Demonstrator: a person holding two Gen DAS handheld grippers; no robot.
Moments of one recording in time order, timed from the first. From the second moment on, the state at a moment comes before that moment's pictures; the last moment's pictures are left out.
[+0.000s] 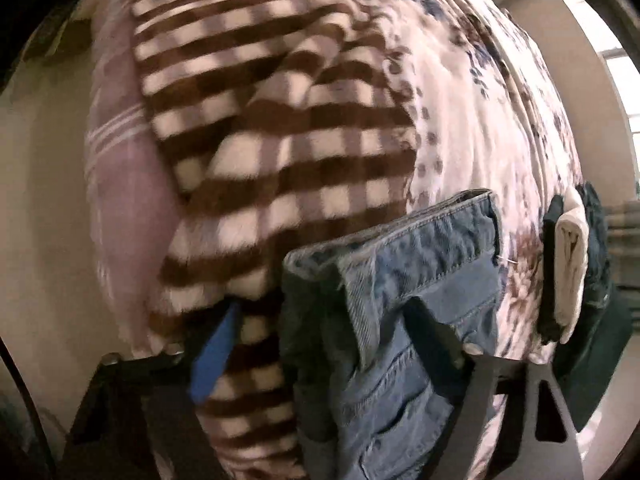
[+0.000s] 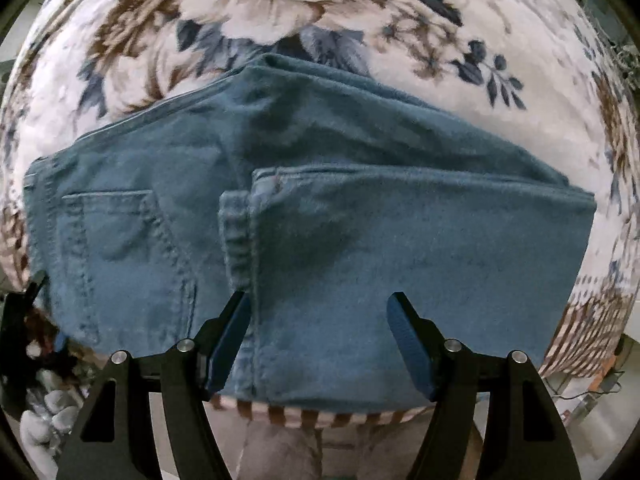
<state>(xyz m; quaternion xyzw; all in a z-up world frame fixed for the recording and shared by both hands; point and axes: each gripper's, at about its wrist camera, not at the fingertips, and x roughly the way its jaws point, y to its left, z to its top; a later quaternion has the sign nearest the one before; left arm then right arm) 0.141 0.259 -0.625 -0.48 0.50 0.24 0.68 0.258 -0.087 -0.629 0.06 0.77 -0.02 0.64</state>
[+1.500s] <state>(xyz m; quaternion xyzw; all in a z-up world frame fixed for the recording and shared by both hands) 0.152 -0.002 -0.435 -0.08 0.44 0.03 0.89 0.204 -0.274 -0.607 0.04 0.71 -0.08 0.69</state>
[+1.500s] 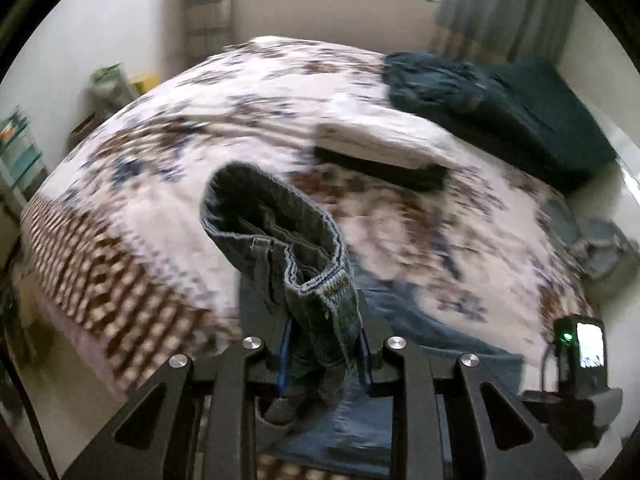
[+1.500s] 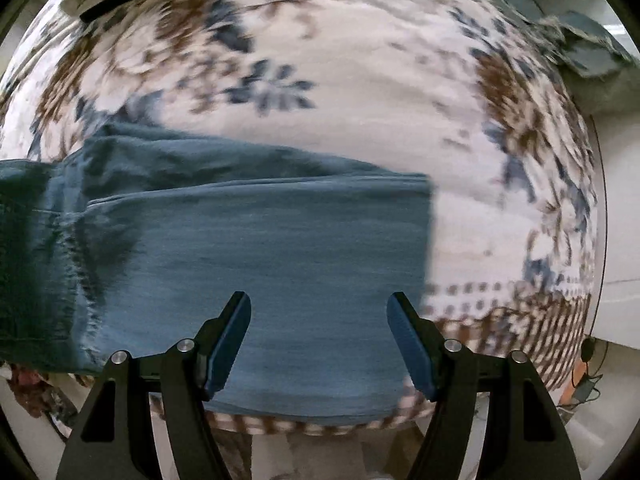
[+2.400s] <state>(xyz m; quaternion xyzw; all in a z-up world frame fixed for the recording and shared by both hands) 0.105 -0.297 -0.556 0.22 0.53 -0.13 0.81 0.069 -0.536 -0.652 0.11 0.73 -0.27 0.62</state>
